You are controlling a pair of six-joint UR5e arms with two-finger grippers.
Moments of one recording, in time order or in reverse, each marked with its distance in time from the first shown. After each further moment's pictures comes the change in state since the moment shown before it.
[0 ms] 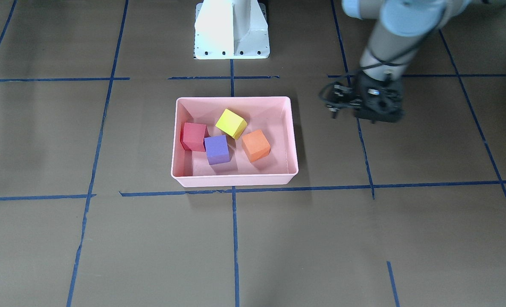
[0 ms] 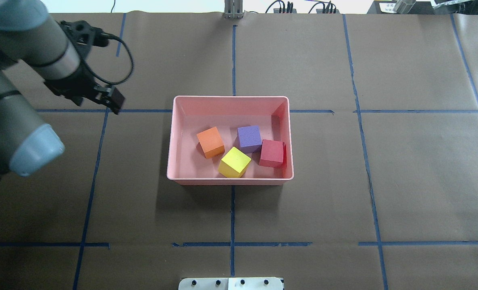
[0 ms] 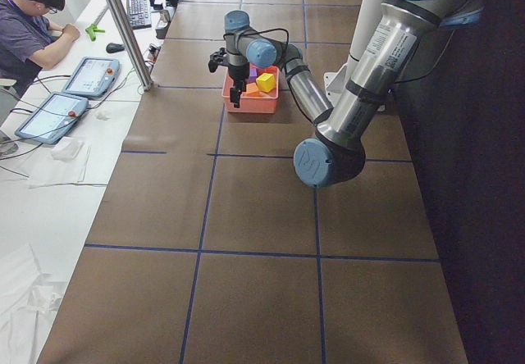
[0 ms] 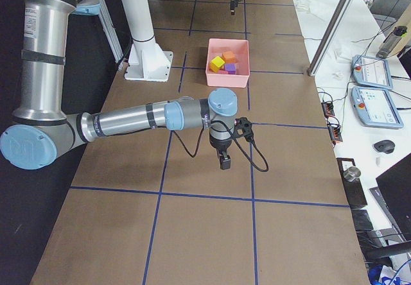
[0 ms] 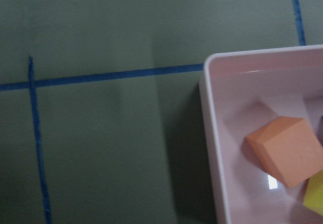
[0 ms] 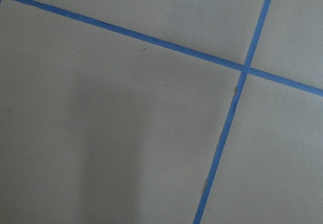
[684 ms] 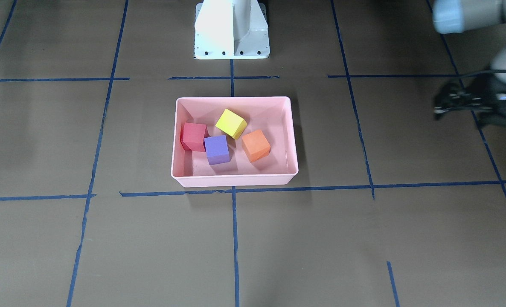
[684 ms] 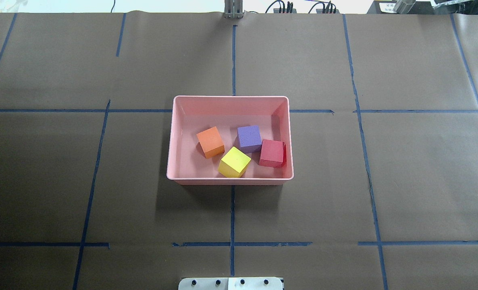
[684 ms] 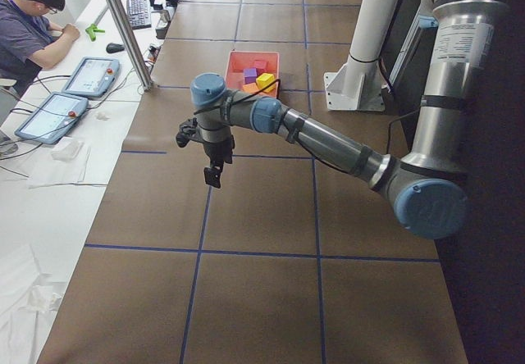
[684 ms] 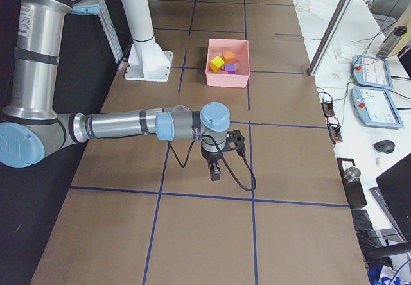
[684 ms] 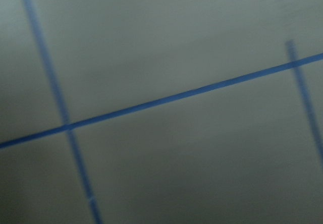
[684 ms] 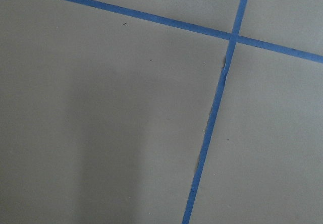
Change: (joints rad) left arm -0.464 0.378 0.045 -0.011 -0.141 0.593; right arm 0.015 -0.031 -0.036 0.007 0.012 0.001
